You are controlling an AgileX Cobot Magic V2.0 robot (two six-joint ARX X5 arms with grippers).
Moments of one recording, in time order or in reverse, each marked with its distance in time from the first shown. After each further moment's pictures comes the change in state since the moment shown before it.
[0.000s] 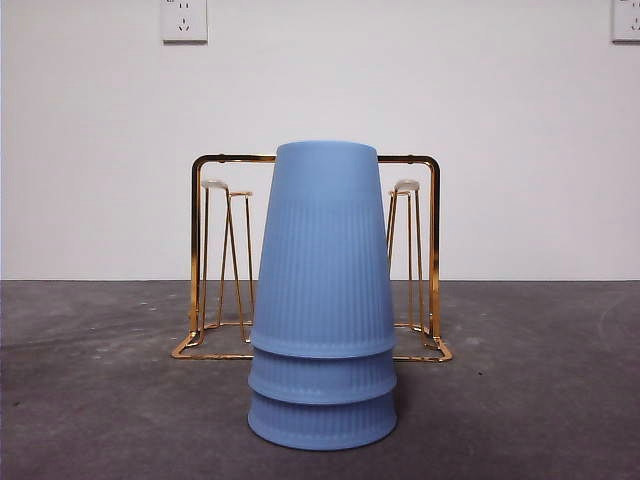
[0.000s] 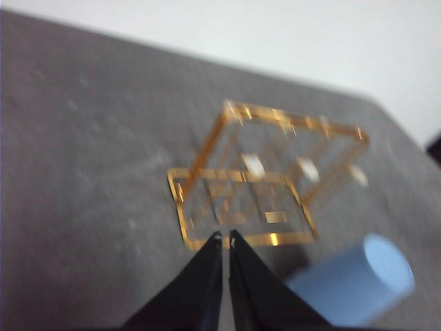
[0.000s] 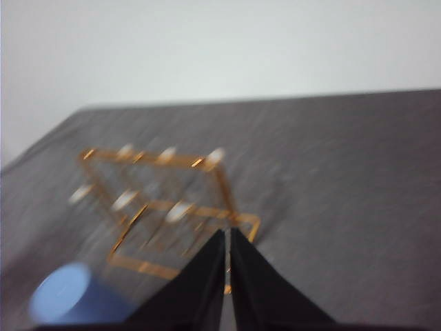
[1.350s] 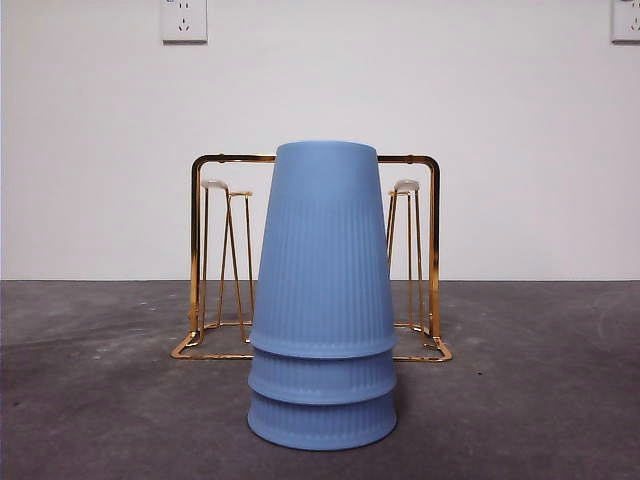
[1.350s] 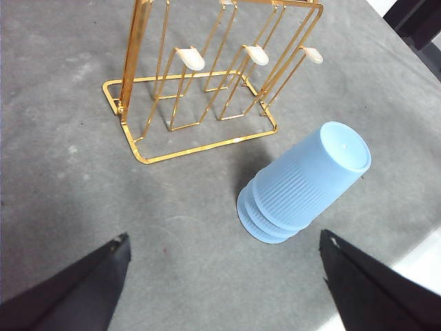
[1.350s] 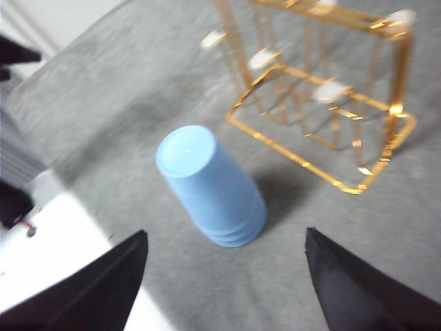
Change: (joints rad) left arm -0.086 0.113 0.073 -0.220 0.097 0.203; right arm 0.312 0.253 0.101 -0.209 -0.106 -0.145
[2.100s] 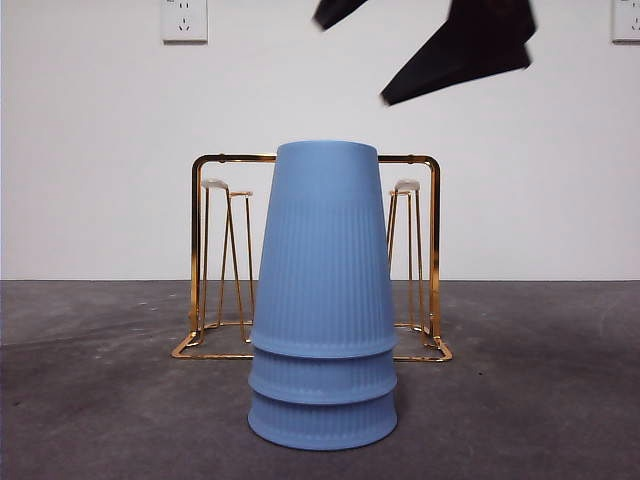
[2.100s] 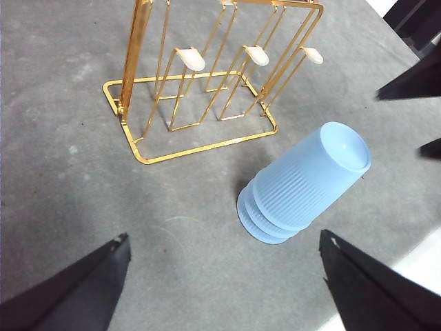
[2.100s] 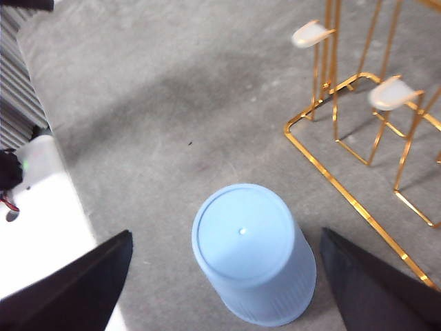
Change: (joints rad) left arm 0.000 0.000 0.000 0.001 0.000 0.000; right arm 0.412 0.412 0.022 0.379 0.228 0.035
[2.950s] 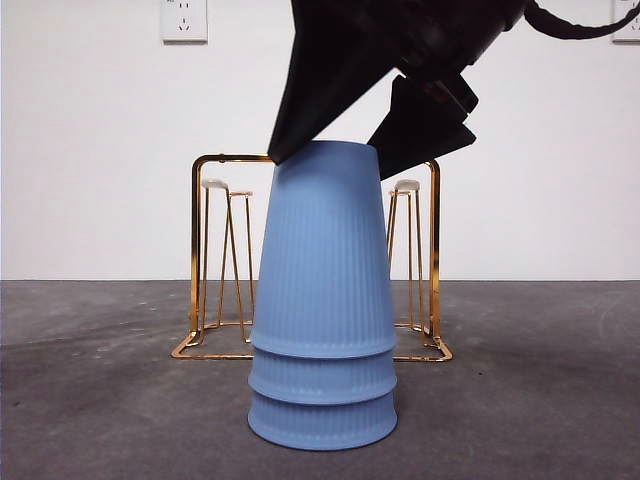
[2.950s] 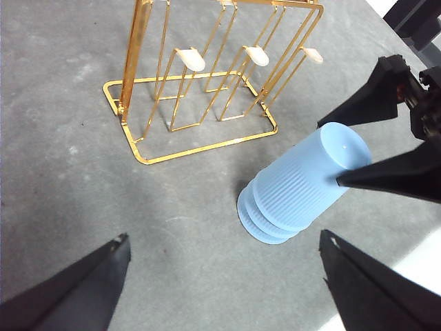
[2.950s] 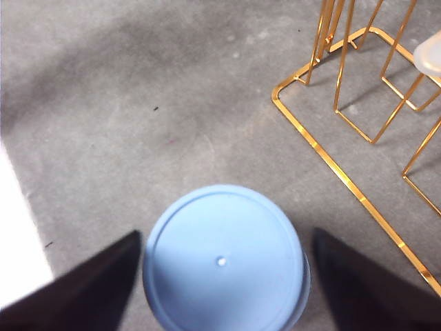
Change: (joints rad) left arm 0.000 0.000 0.000 0.001 0.000 0.000; right arm 0.066 0.174 0.000 0.068 0.111 -0.025
